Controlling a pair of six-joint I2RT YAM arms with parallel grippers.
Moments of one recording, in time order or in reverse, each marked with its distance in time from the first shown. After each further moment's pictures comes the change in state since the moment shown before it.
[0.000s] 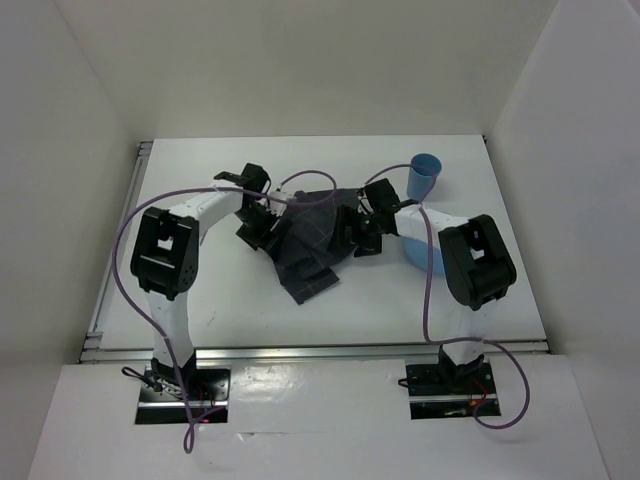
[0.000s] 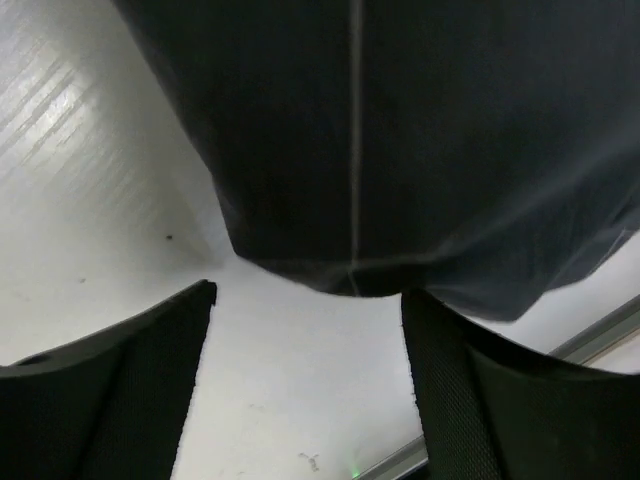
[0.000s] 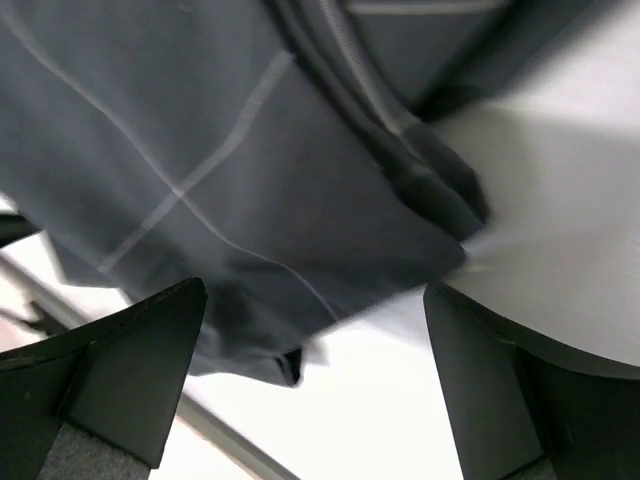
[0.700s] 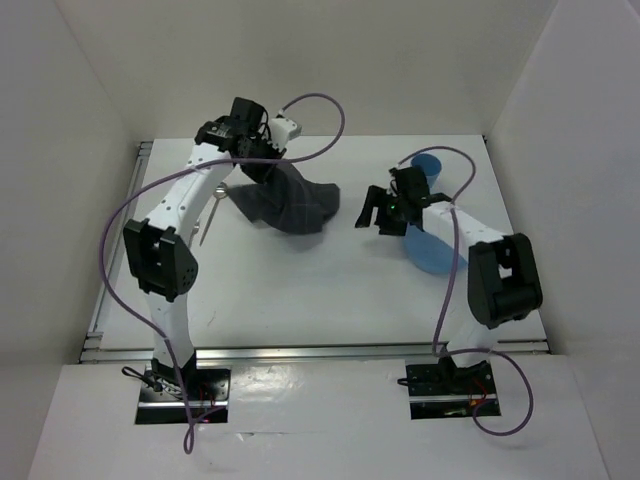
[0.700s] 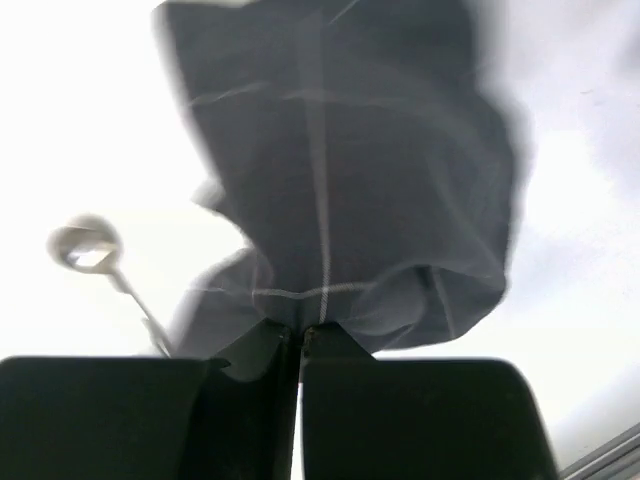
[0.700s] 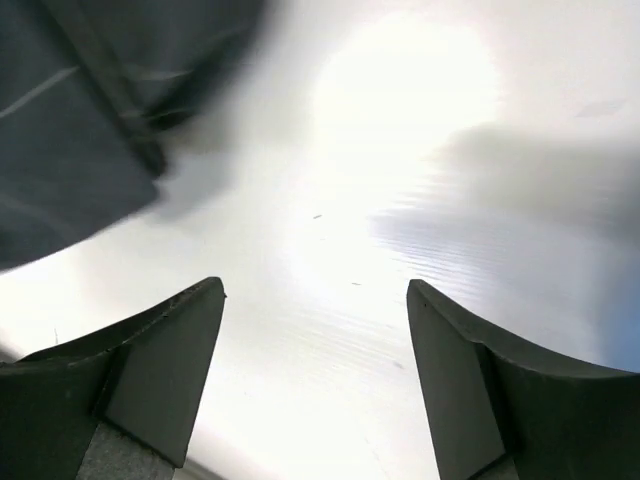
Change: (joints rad) left arm -0.002 0.038 0.539 -0.084 -0.123 0.037; right arm -0.111 -0.140 -0.025 0.011 0.108 -0.027
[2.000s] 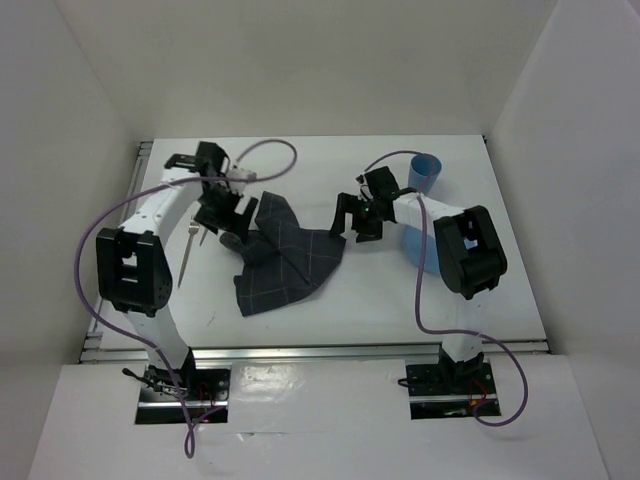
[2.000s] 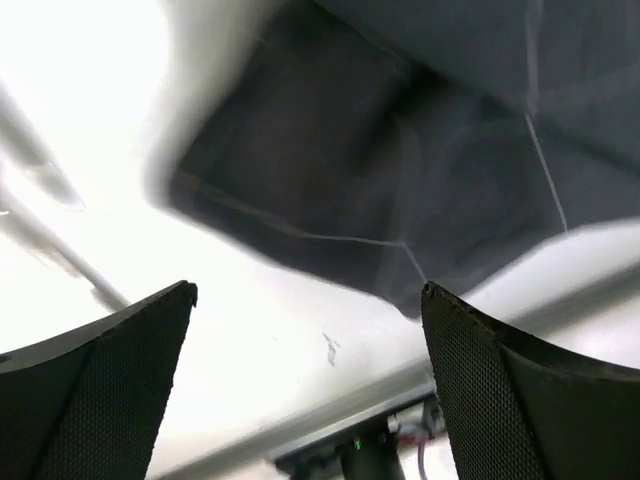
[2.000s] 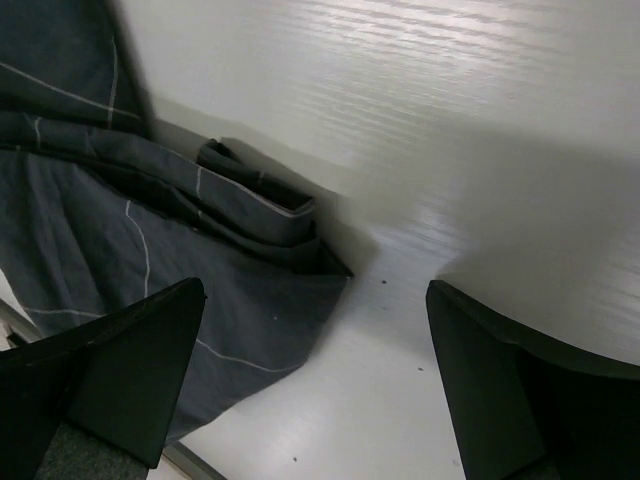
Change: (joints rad) left arm 0.128 -0.219 -0.522 -0.129 -0.004 -0.051; right arm 0.063 0.233 0.168 -0.026 -0.095 -0.044
